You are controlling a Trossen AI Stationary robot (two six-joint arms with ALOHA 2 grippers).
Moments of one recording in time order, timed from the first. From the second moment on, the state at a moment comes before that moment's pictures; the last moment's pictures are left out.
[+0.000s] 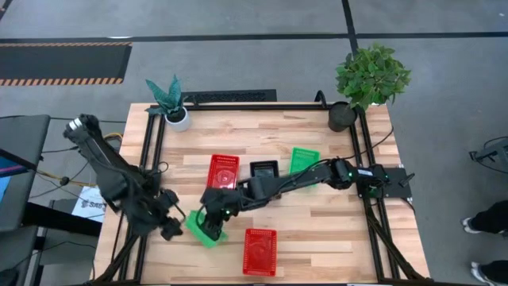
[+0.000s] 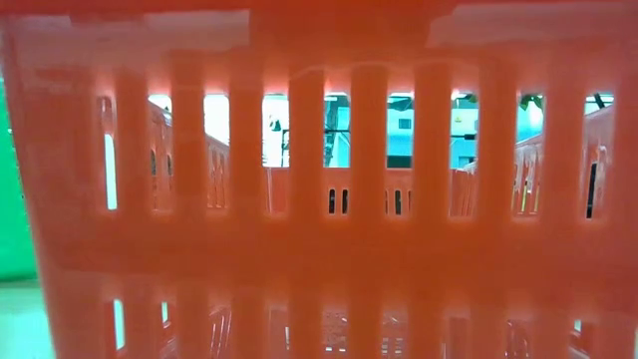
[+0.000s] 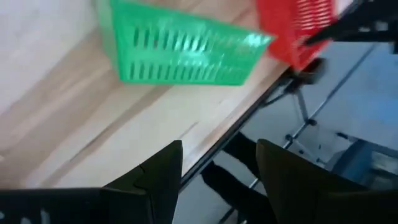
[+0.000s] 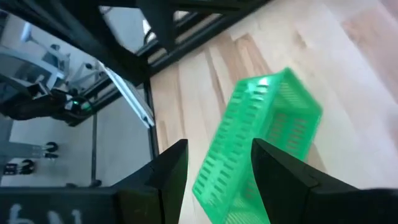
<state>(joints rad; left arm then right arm) -0.86 1.10 0.96 -0.84 -0.14 -1.80 0.26 2.41 2.35 -0.59 -0.08 0.73</state>
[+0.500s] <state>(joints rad) -0.86 0.86 1.03 -0.88 -0.58 -1.58 0.28 2.47 2.35 -0.63 -0.06 0.79</state>
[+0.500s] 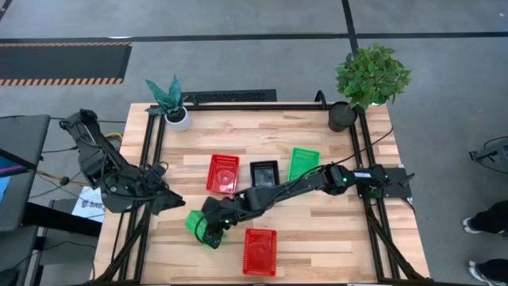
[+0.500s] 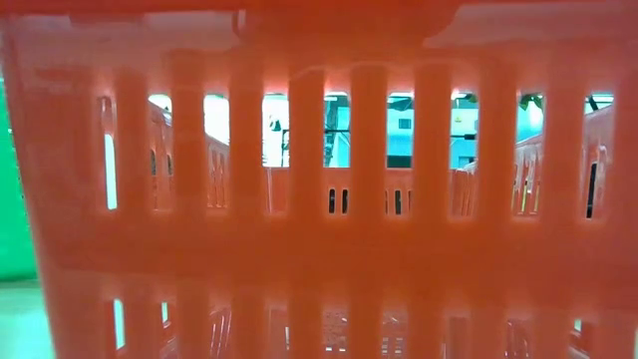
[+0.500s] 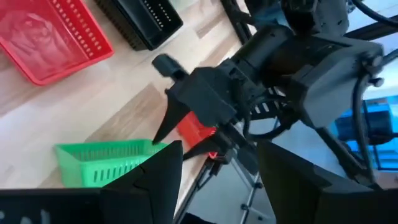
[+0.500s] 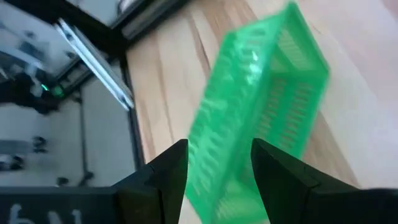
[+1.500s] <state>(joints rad) -0.86 0.87 1.03 -0.93 -0.60 -1.55 0.26 2.44 2.35 -0.60 -0.22 0.80</state>
